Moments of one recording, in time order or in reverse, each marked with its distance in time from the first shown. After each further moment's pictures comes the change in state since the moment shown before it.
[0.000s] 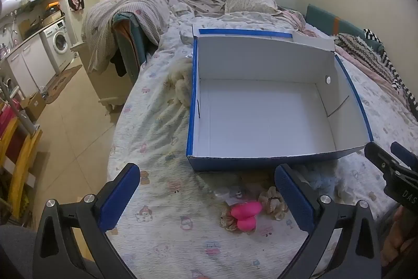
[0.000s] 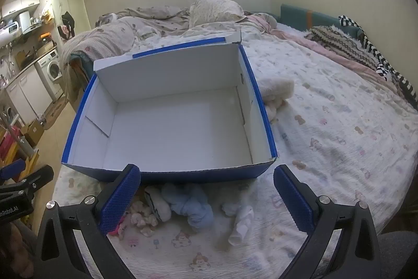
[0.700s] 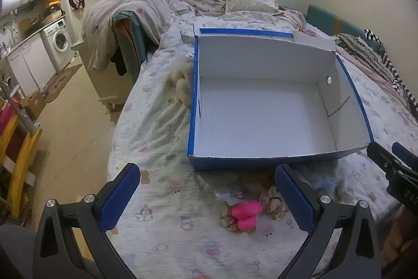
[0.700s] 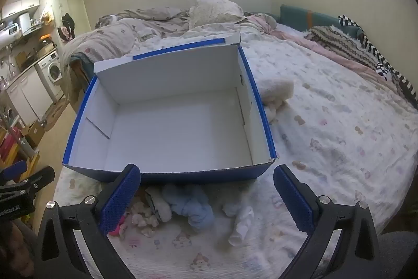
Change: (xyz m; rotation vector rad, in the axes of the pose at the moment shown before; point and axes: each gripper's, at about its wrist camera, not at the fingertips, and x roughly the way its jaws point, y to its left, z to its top) left arm 0.004 0.002 -0.002 -0.010 0.005 -0.005; right arm -0.001 -0.001 0.000 0.005 -0.003 0.005
